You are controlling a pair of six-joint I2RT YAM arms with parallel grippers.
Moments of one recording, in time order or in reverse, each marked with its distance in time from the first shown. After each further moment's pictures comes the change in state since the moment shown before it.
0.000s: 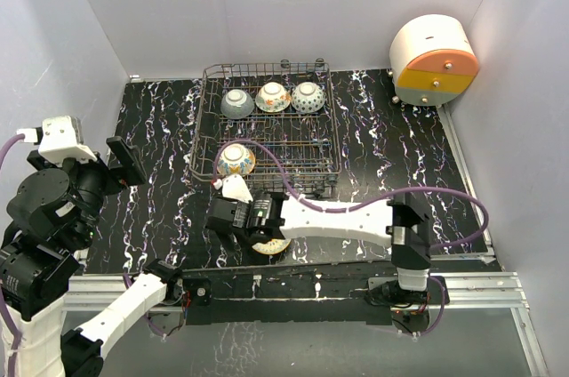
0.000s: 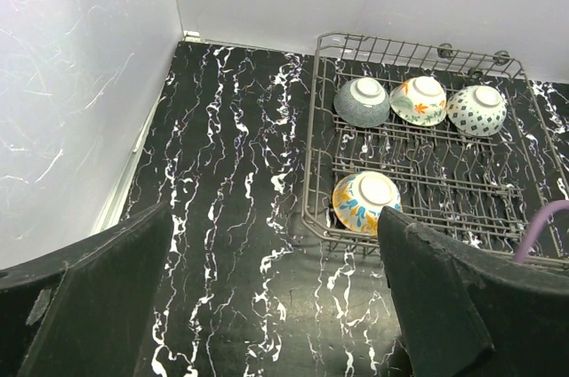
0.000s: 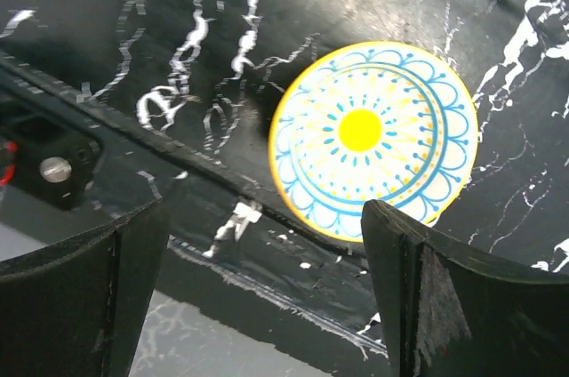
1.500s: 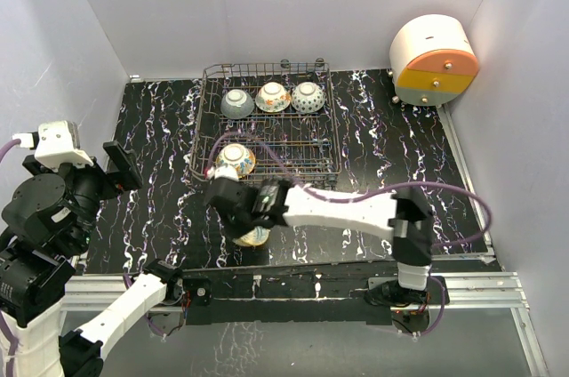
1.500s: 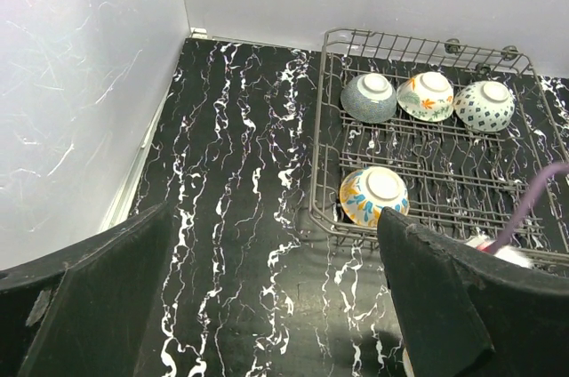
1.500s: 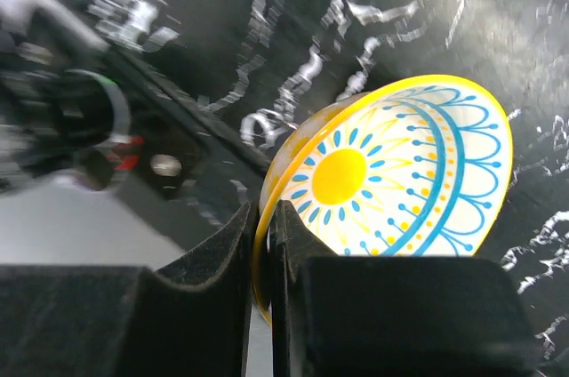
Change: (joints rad) left arm 0.000 -0.011 0.016 -0.039 -0.007 0.000; right arm -0.063 0.048 -0.034 0.187 -0.206 -0.082
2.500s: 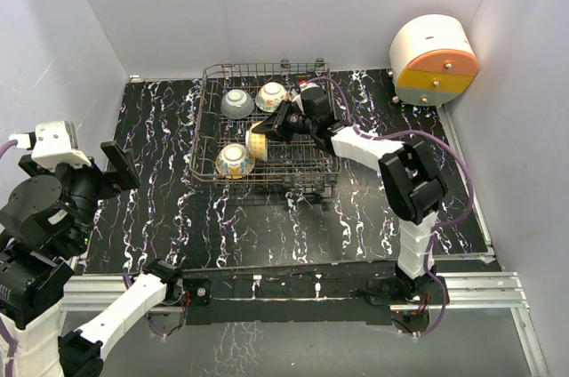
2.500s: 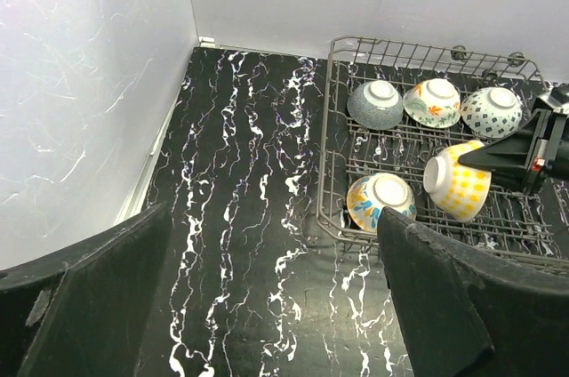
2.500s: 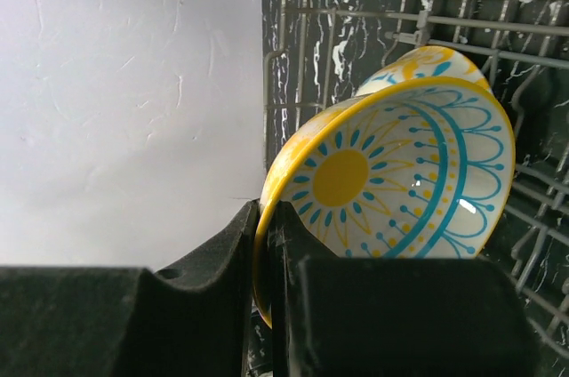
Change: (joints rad) left arm 0.000 -0.003 0.006 0.015 -0.011 0.031; right arm -0.767 0.052 -0.272 0.988 -0.703 0.490
